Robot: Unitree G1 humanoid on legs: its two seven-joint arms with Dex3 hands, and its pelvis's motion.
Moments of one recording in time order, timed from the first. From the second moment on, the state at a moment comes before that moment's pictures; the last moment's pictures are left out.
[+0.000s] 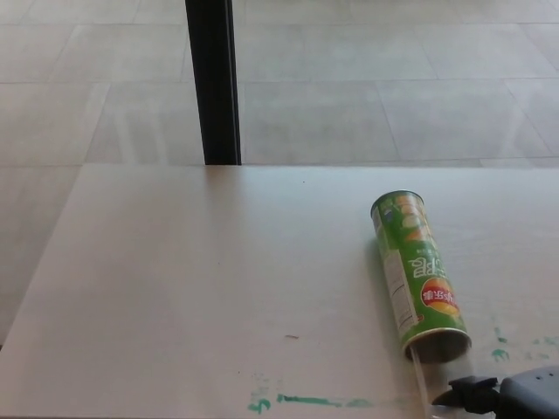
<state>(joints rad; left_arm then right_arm) -0.10 0.66 0.19 1.26 -0.01 -0.06 -0.28 0.09 -0.77 0.27 -0.15 -0.66 -0.14 0.22</state>
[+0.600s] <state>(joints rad) -0.10 0.66 0.19 1.27 -0.01 -0.06 -0.28 0.22 -0.79 0.22 -0.23 -0.64 -0.20 0.23</state>
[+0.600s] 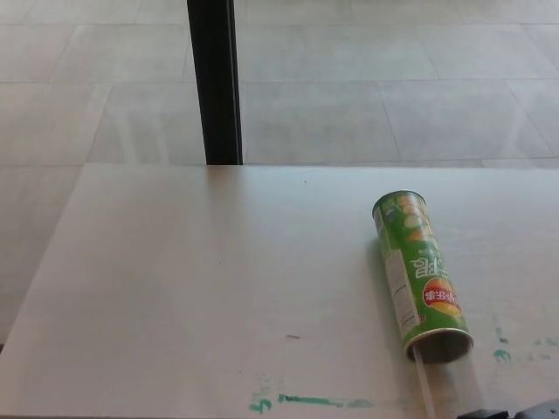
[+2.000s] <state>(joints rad) -0.08 0.66 0.19 1.26 -0.01 -0.06 -0.28 0.40 -0.89 -0.04 -0.54 -0.53 -0.01 0.52</state>
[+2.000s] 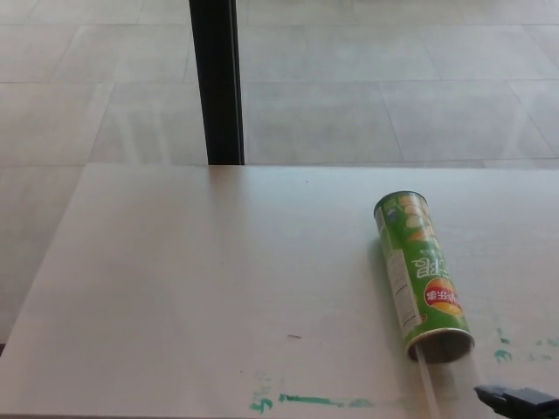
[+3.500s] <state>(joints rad) -0.07 0.65 0.19 1.26 -0.01 -0.06 -0.28 0.56 -0.57 -0.71 0.42 -0.31 -0.05 0.25</state>
